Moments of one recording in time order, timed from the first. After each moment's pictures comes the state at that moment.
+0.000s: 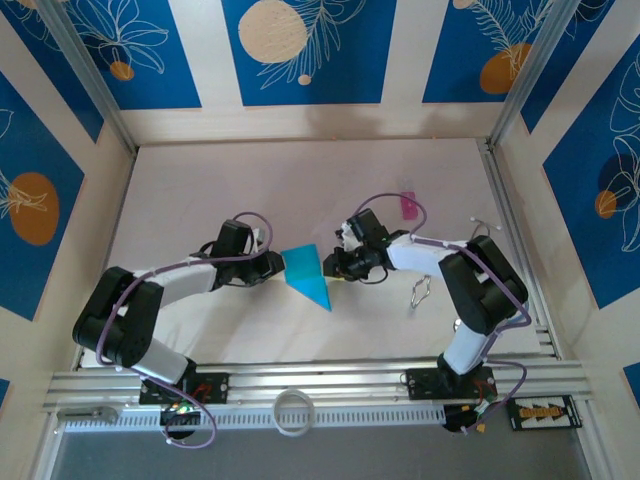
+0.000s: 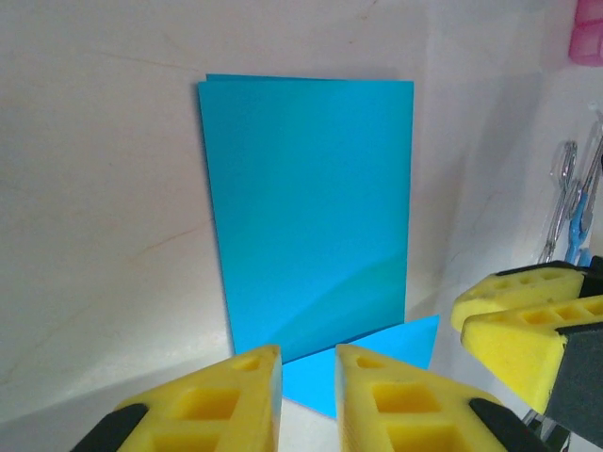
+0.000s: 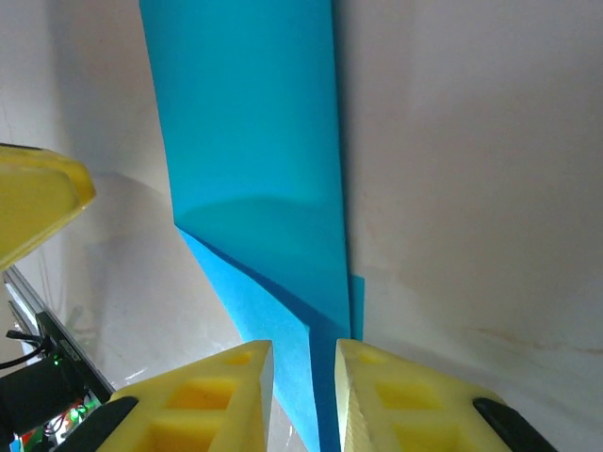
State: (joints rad) left arm -0.42 1.51 0.65 -0.03 0.48 -0.81; right arm 0.57 1.72 0.91 -0.25 -0.54 0.64
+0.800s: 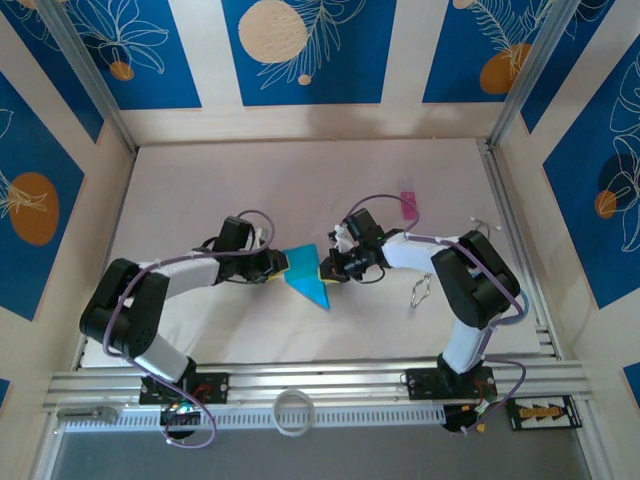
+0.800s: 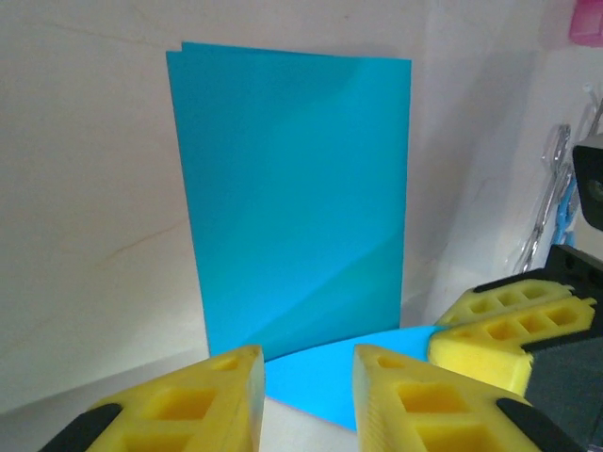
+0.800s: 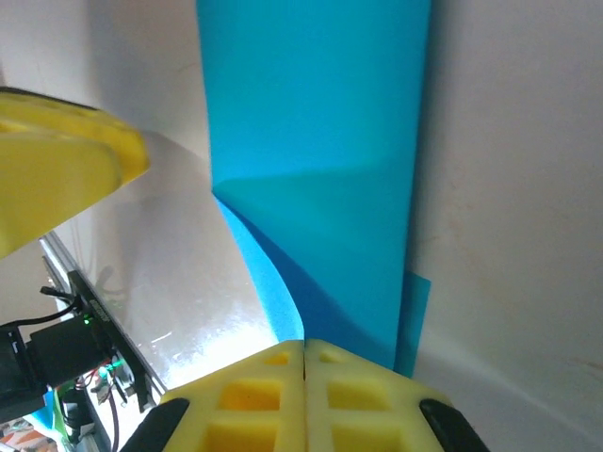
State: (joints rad) left arm -0.40 1.57 0.70 -0.05 0.56 -0.80; right arm 0.58 1.76 0.93 -0.24 -0.66 0.61
